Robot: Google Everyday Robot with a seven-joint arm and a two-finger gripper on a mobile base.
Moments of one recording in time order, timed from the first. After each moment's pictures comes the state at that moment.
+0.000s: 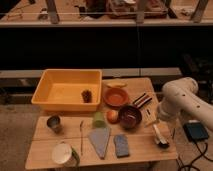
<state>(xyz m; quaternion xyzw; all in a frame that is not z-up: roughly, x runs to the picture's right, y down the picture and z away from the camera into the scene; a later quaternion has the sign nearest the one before) 0.281 0.184 0.721 -0.25 -0.27 -0.64 0.67</state>
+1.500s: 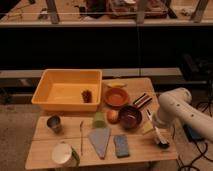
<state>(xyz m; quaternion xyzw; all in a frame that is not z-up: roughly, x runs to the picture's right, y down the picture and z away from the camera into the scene) 0.273 0.226 0.757 -0.23 -0.30 -0.68 0.63</state>
